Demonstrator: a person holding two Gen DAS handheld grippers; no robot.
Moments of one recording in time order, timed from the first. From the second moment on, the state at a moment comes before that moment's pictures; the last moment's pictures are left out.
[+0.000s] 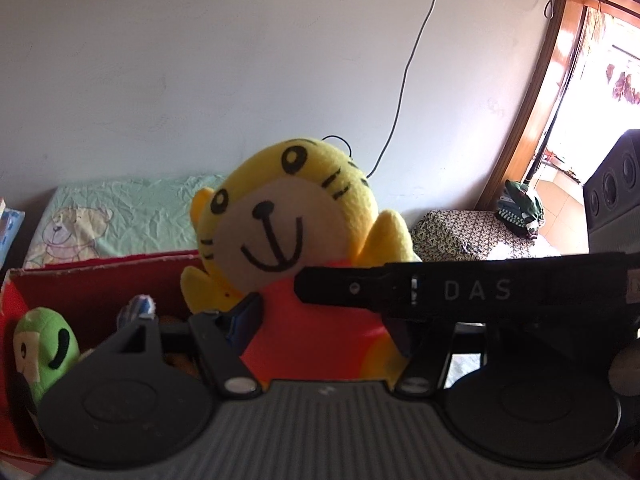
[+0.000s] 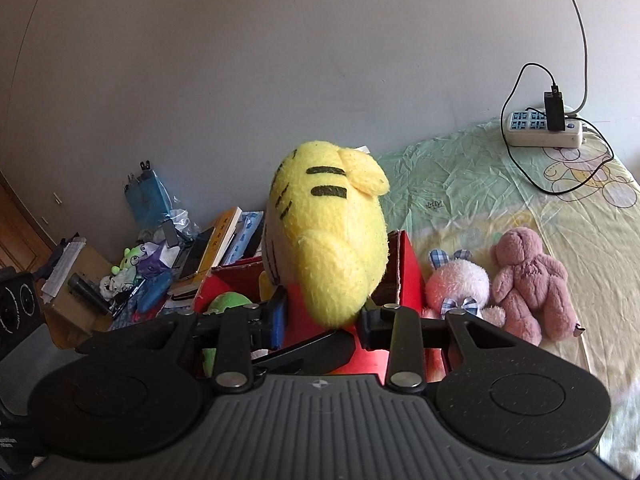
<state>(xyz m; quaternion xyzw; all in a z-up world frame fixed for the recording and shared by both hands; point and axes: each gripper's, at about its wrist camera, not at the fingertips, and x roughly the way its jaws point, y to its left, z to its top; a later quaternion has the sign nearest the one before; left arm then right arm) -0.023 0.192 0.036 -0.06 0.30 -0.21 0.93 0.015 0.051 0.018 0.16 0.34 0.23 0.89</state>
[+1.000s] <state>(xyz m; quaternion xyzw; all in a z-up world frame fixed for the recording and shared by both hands) 0.027 0.241 -0.036 -0.10 0.39 -0.24 0.88 0.040 0.103 -0.029 0.10 0.41 0.14 0.90</state>
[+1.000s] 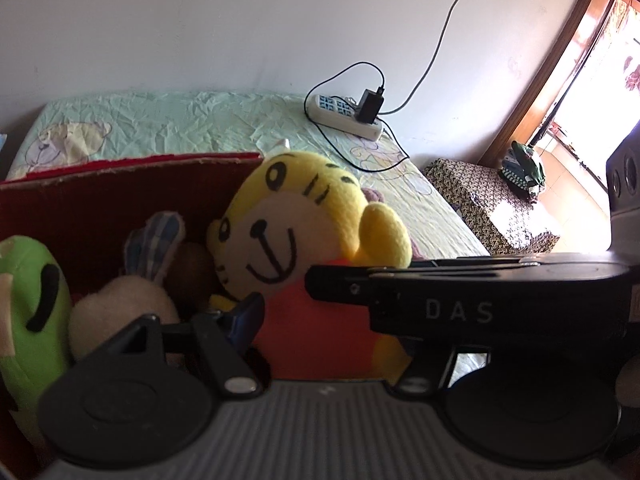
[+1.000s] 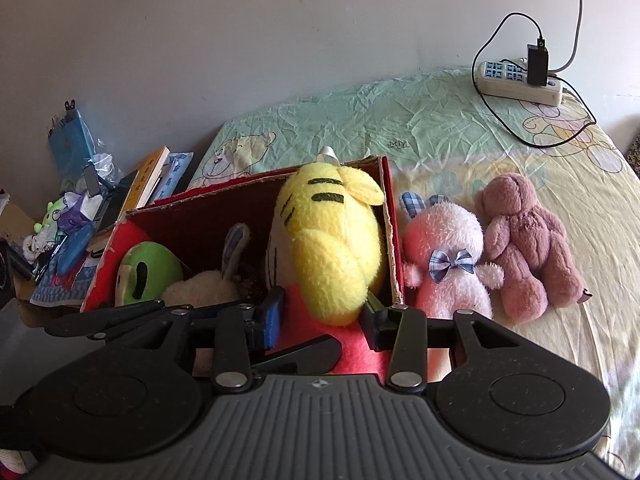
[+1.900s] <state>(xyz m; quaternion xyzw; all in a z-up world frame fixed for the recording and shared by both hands) 0.035 0.232 -0.033 -0.05 0.42 -0.19 0.88 0.030 0.082 -0.030 0.14 0.37 0.13 0.91</state>
